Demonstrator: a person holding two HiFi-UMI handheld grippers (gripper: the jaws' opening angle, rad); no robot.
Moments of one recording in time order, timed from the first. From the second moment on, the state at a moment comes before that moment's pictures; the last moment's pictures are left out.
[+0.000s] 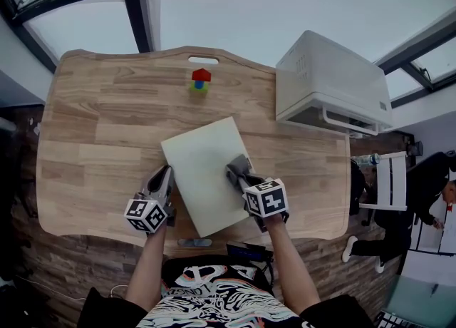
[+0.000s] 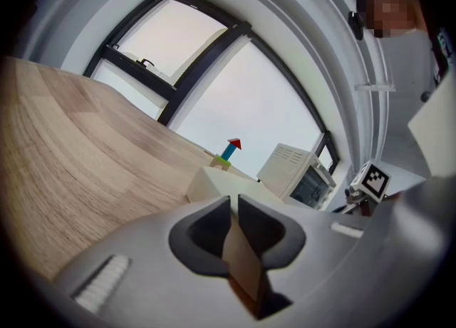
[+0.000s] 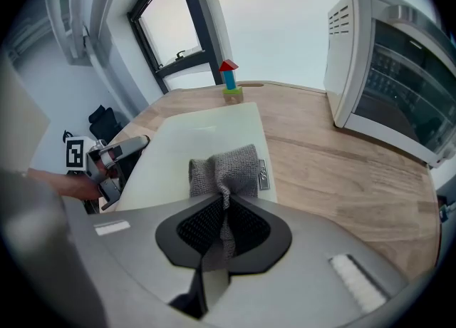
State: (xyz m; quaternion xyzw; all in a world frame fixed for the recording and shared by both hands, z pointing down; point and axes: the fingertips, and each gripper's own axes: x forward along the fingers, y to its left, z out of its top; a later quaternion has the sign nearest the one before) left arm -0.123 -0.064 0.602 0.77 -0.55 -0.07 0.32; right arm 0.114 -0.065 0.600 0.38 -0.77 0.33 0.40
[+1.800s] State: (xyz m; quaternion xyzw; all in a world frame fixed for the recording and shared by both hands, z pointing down) left arm -0.123 -0.064 0.600 0.77 -0.54 -0.08 0.32; right arm 0.076 -0.147 0.596 0.38 -0.78 0.31 0.38
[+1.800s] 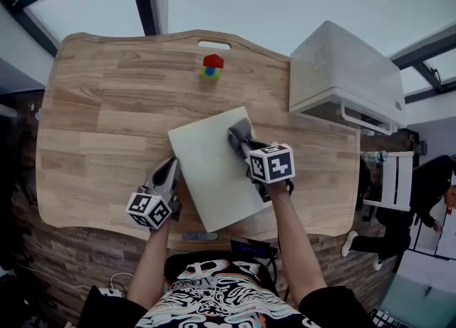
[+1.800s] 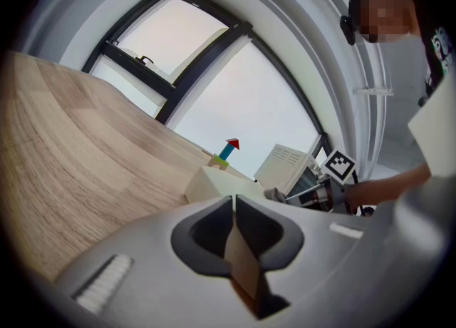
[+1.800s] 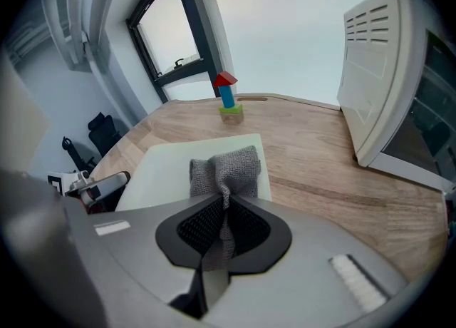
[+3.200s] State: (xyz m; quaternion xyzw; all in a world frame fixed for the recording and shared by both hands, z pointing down) left arm -0.123 -0.063 0.600 0.77 -0.54 -0.08 0.31; right arm -0.004 -0.182 0.592 0.32 -0.81 0.28 0.40
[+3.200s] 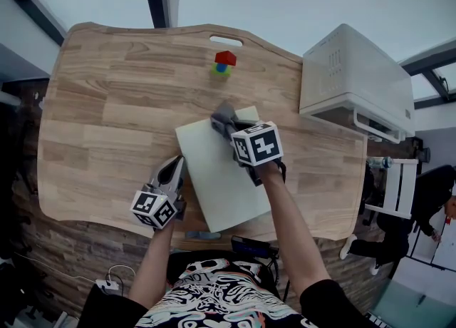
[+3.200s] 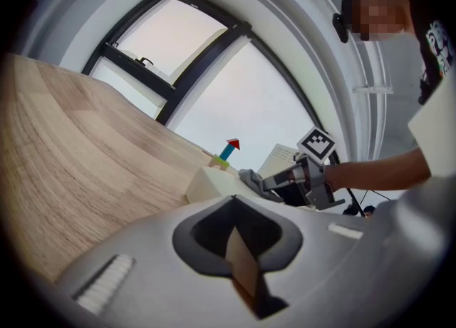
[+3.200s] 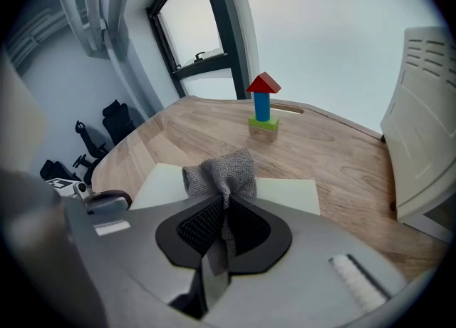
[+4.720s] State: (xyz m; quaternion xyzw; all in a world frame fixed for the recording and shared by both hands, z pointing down) left arm -0.124 -0.064 0.603 0.76 -0.57 -0.07 0.29; right arm -0.001 -0.115 0.595 0.28 -0.82 0.29 0.40
